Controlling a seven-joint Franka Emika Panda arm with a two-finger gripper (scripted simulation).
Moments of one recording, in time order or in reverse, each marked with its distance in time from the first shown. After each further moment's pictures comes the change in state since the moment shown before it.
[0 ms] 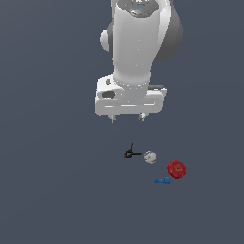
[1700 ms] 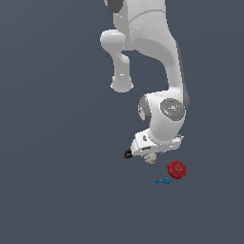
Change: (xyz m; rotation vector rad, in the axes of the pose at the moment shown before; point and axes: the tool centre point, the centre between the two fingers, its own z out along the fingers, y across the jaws) arm 0.039 -0.121 0.199 0.030 -0.020 -0.072
